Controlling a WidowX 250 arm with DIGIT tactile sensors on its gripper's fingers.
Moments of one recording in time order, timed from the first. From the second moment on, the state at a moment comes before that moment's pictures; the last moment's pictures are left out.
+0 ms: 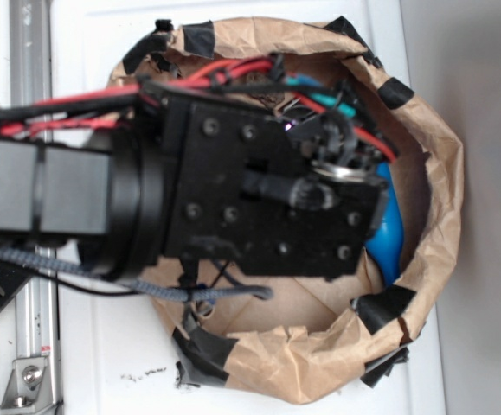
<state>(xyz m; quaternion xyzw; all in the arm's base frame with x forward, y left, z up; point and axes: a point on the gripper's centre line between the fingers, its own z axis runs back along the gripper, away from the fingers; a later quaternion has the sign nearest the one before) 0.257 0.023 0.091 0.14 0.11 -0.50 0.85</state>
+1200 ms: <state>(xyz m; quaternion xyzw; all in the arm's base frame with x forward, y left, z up) 0.256 0.047 0.087 0.15 0.10 -0.50 0.85</state>
